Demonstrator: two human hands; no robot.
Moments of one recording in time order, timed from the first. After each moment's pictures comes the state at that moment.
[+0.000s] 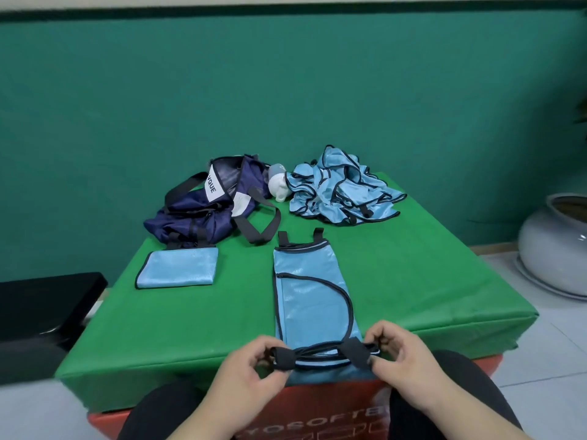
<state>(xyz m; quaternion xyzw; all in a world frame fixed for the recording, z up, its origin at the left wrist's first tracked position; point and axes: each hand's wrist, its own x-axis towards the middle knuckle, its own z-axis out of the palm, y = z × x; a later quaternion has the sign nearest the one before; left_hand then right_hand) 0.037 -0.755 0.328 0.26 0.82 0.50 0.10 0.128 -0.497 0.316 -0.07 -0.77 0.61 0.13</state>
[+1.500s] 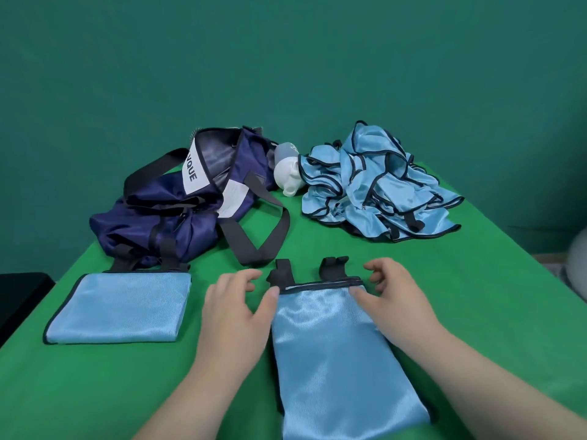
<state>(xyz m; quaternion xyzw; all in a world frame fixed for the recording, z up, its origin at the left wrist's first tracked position) -0.178 -0.675 0.309 0.15 0.90 0.41 -0.11 -0.117 -0.436 0.313 -0.20 -0.91 0.34 0.14</state>
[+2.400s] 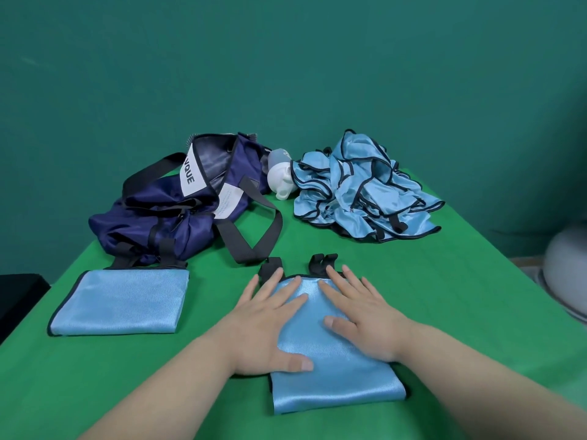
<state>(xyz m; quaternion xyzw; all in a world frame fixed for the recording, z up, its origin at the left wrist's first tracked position) -0.188 -0.667 0.302 0.47 0.88 0.01 0.09 -0.105 -0.436 0.304 0.04 -0.99 0.12 -0.09</state>
